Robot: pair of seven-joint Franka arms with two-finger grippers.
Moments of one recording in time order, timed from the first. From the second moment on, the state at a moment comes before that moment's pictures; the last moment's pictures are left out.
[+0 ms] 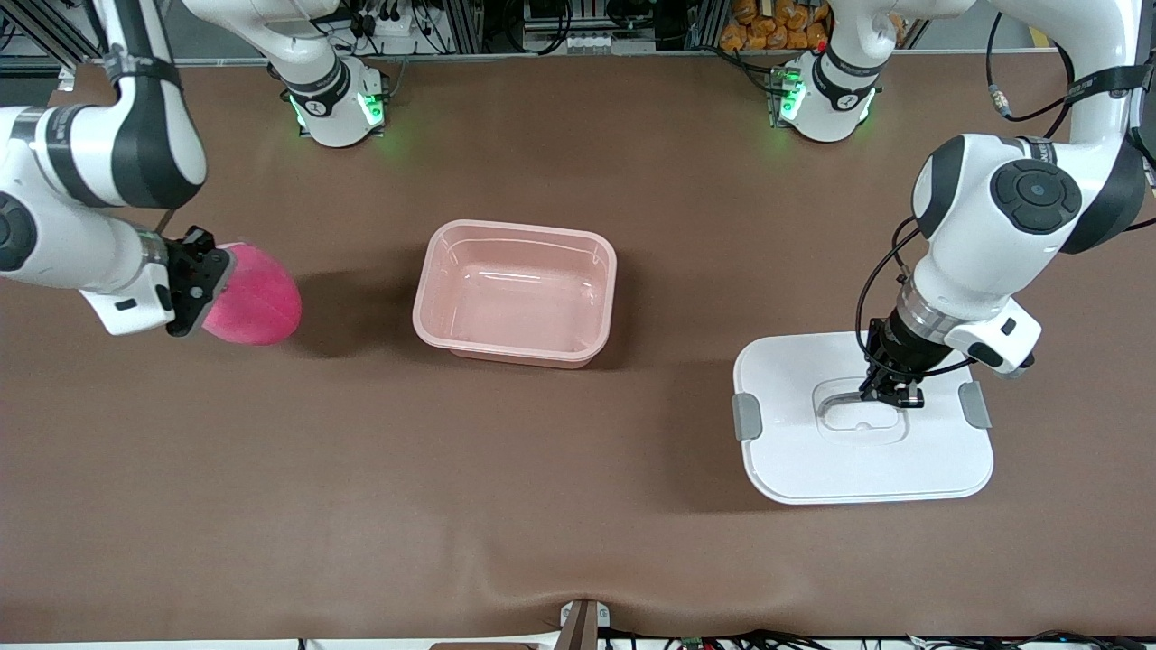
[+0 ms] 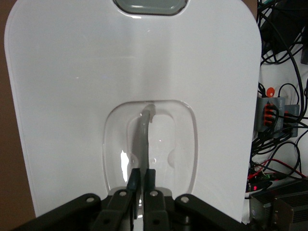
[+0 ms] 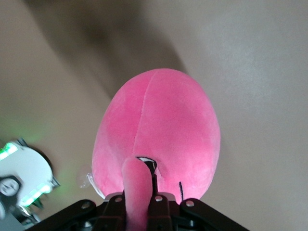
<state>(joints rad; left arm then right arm) -0.23 0.24 0.02 -1.77 0.09 2.23 -1.84 0.10 0.11 -0.05 -1.86 -0.10 1.65 -0.96</state>
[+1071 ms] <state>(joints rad) -0.23 0.24 0.02 -1.77 0.09 2.23 -1.84 0.39 0.11 -0.04 -1.74 0.04 1.57 -0.07</state>
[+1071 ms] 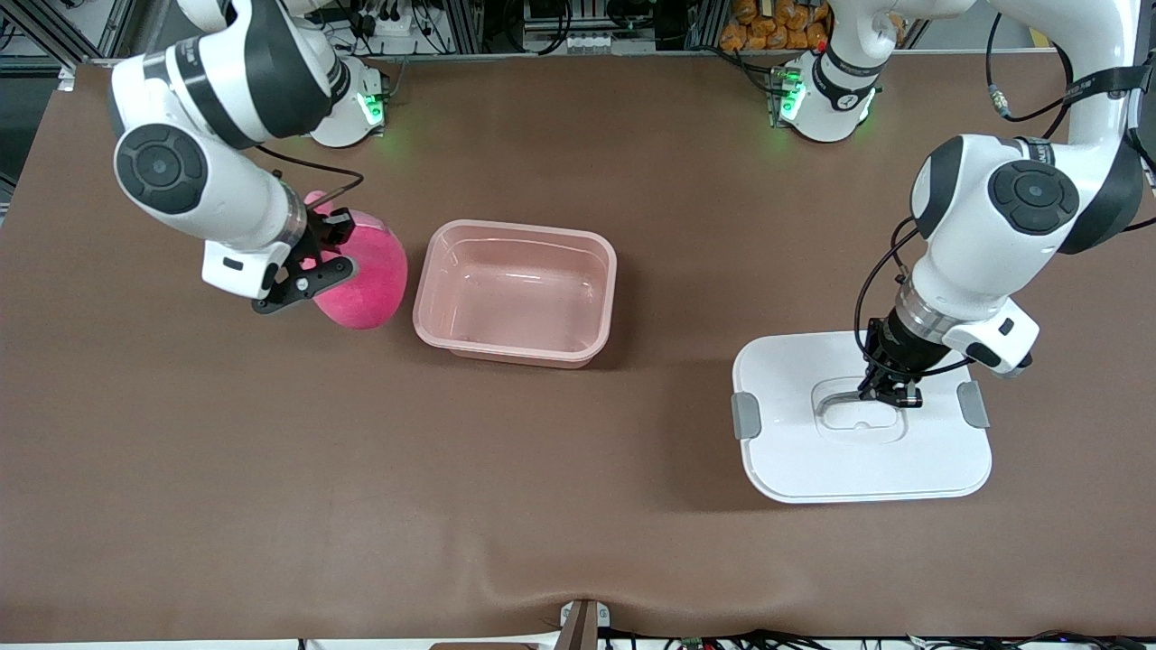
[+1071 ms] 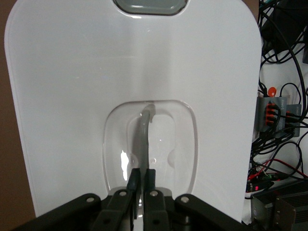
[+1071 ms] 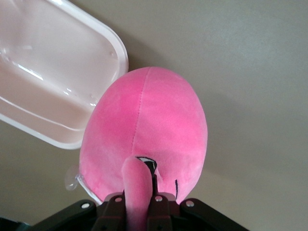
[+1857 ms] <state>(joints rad) -0.24 0.24 0.01 -1.77 0.09 2.23 -1.84 0.49 0.27 -0.05 -1.49 0.22 1.43 0.34</state>
